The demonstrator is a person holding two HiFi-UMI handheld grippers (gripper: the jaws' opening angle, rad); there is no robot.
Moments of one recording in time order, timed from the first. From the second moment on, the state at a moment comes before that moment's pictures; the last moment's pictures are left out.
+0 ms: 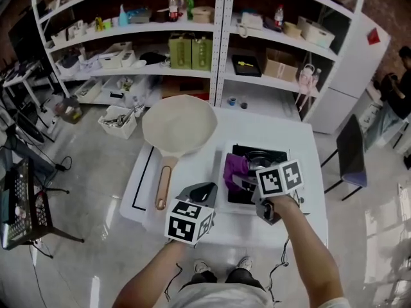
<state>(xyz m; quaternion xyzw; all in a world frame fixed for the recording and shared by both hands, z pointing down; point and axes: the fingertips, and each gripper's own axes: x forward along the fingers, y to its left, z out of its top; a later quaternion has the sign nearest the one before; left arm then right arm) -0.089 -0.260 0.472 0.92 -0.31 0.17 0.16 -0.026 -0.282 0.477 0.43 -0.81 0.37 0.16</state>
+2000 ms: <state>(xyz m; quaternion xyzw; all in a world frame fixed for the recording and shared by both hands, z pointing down) -0.005 -0.198 0.403 0.91 -0.38 0.16 0.09 0.184 -0.118 0.381 0.65 -0.75 0.13 0.06</state>
